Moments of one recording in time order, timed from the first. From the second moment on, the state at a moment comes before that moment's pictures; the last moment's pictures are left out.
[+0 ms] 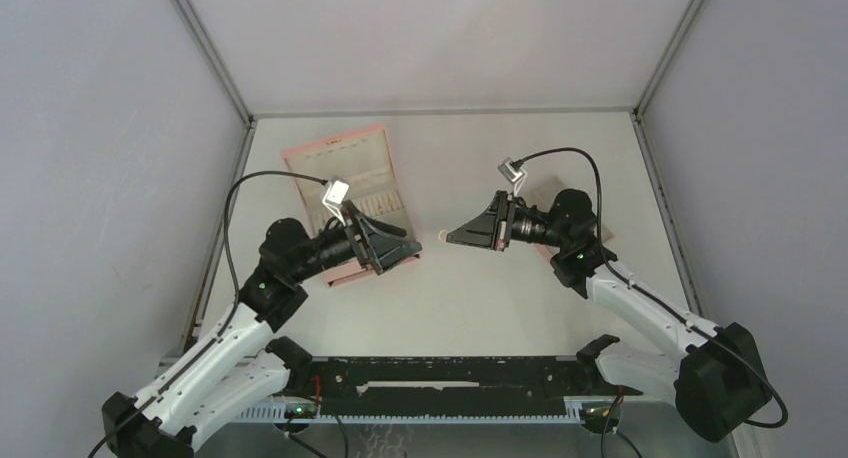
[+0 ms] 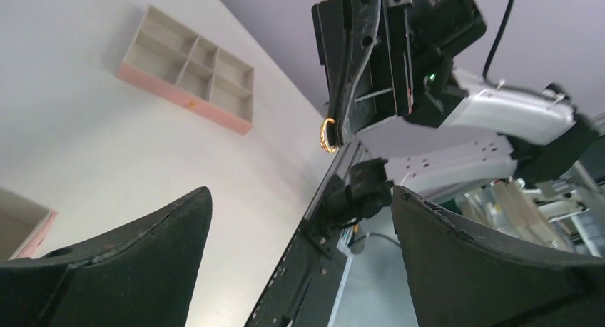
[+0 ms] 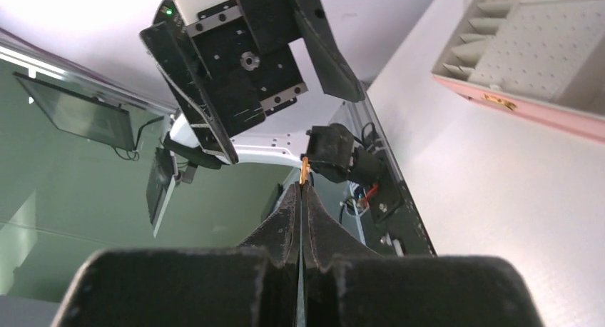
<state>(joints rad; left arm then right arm) -0.59 0.72 0.61 0.10 0.52 -0.71 0.52 1.07 0.64 0.45 -0.87 1.08</state>
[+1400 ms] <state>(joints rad) -0.63 0.96 0.56 0.62 0.62 -1.10 0.57 1.17 0.62 0.78 -0.87 1.28</state>
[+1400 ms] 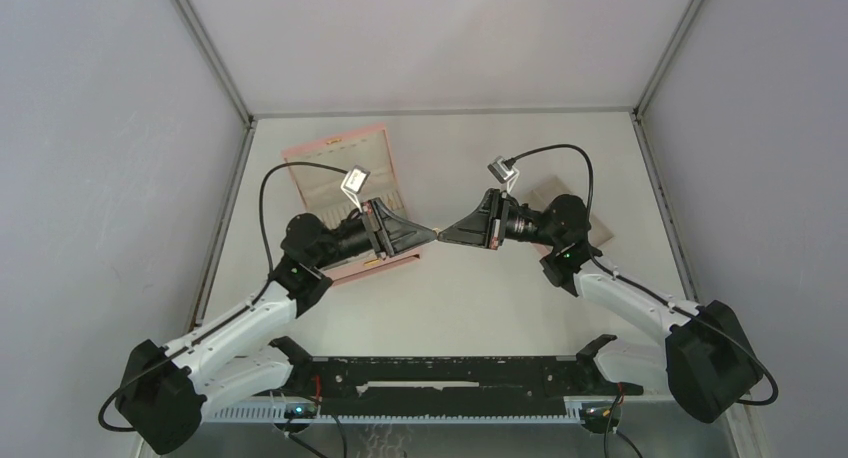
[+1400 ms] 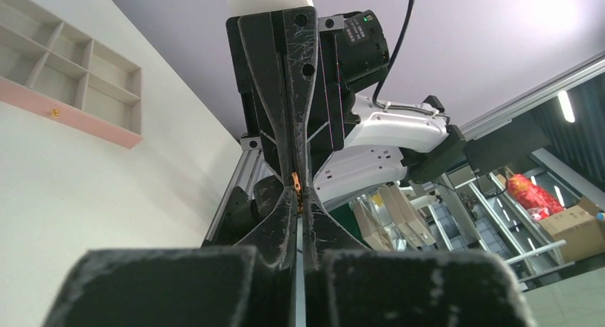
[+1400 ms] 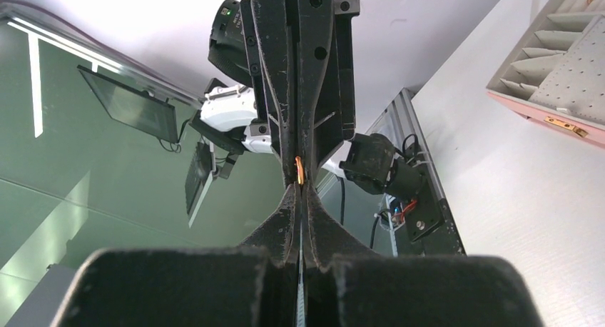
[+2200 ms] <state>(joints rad) -0.44 1.11 1.13 -0.72 -0.04 -0.57 0.47 1.03 0.73 -0.03 -0.64 0.84</state>
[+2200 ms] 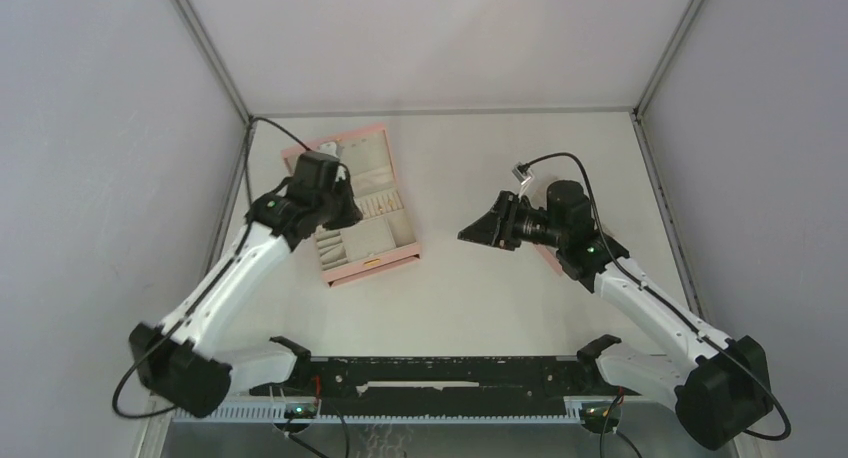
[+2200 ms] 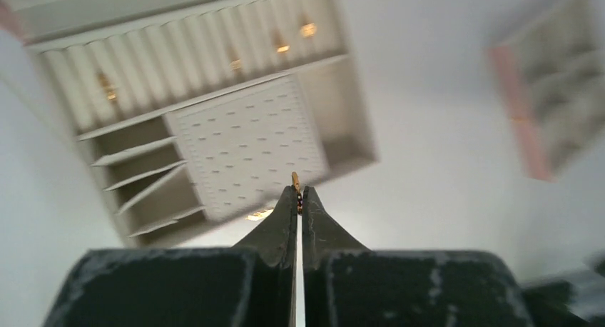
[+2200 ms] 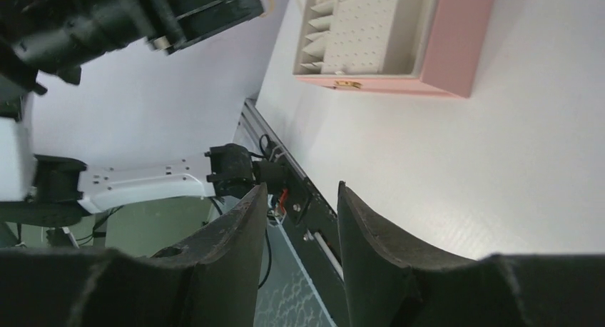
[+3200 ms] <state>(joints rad) -0.33 1.55 1.21 -0.70 -0.29 -0.49 0.47 1.05 0.73 -0.18 -0.61 0.75</state>
